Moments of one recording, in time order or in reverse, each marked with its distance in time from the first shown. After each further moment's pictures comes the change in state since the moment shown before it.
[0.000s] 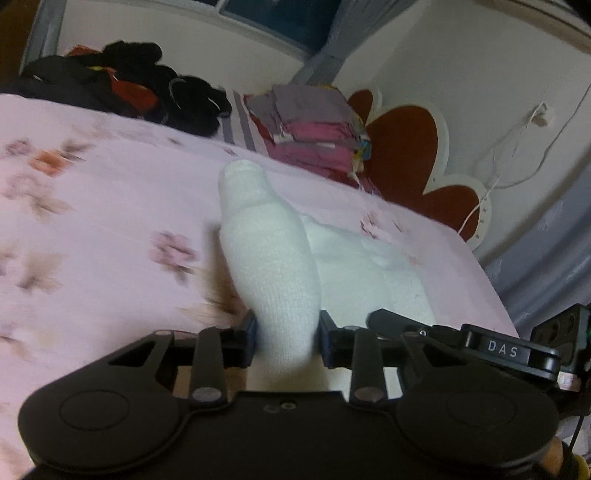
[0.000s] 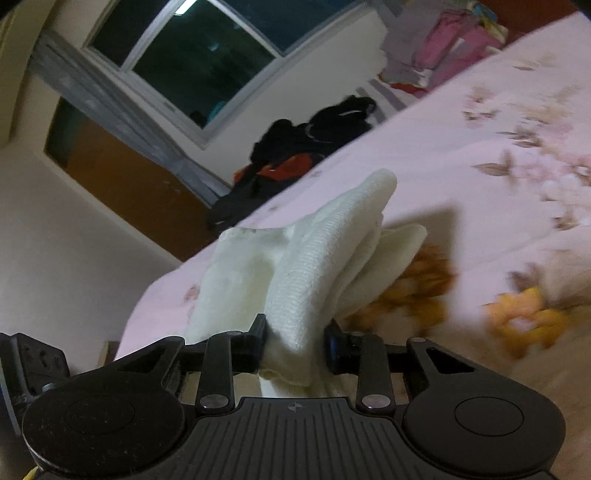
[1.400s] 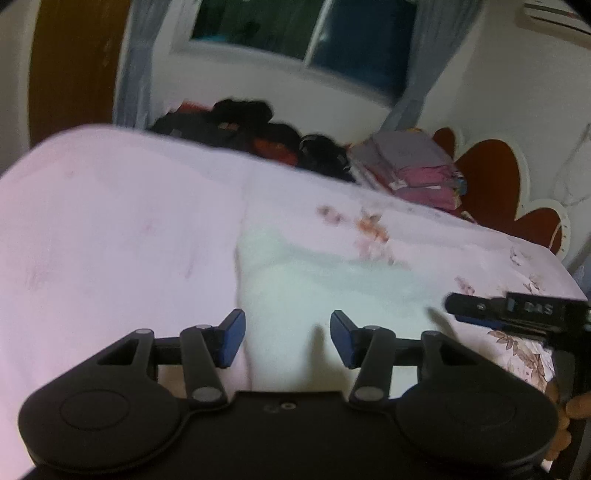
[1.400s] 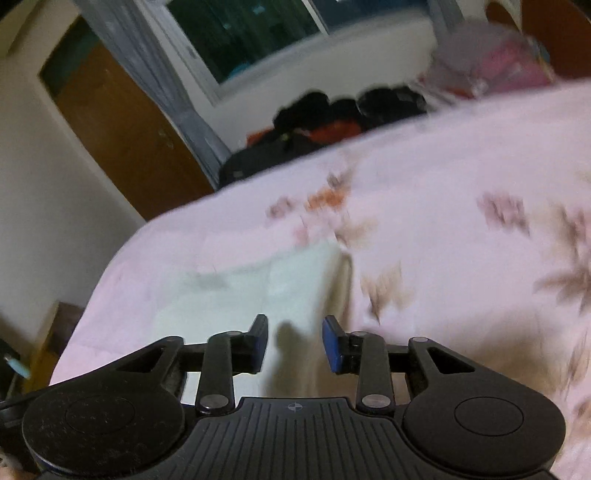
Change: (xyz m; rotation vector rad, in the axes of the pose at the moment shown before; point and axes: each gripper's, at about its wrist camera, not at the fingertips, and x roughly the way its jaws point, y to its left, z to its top) left arm -0.174 0.285 0.028 0.101 -0.138 0.246; right arm 0.231 0.235 -0.131 -0.209 -0.026 -0.184
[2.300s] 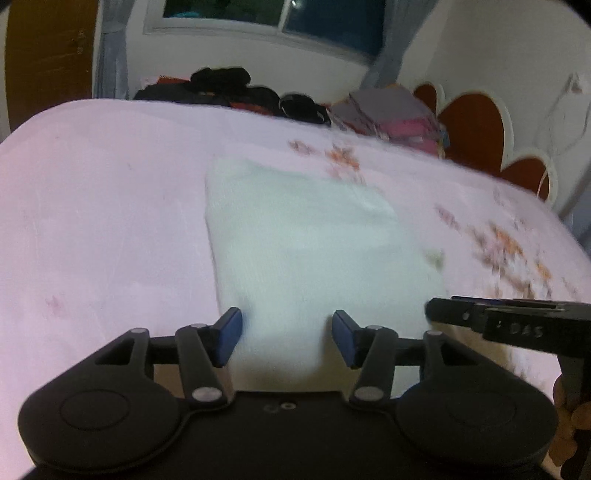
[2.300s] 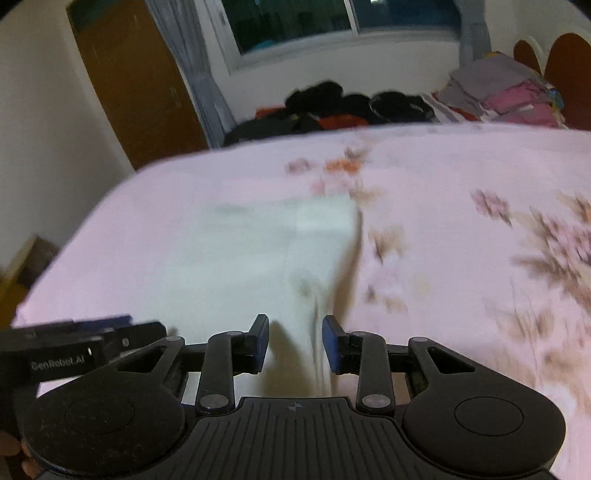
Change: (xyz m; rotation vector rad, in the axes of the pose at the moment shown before) left arm -0.018 -0.019 -0.066 0.080 0.137 -0.013; right arm -0.028 0.029 -0.076 -0.169 0.112 -0.148
